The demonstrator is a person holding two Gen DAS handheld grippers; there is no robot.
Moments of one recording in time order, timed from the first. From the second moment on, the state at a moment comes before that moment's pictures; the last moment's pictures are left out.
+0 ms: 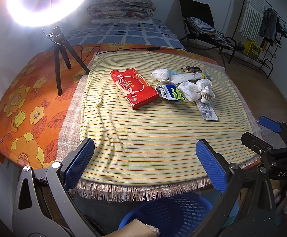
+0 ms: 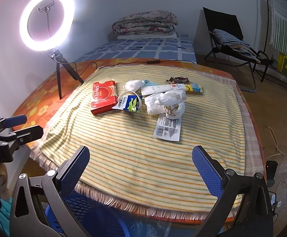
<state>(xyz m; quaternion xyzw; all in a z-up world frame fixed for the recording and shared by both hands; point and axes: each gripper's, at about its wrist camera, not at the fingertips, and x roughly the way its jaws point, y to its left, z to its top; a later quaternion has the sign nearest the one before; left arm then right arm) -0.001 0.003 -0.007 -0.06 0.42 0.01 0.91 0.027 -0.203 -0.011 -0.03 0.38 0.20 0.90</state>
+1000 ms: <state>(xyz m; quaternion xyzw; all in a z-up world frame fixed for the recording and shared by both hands) -0.001 0.005 -0.008 -0.06 0.42 0.01 0.91 0.027 -0.203 -0.011 -0.03 0.39 0.20 0.90</state>
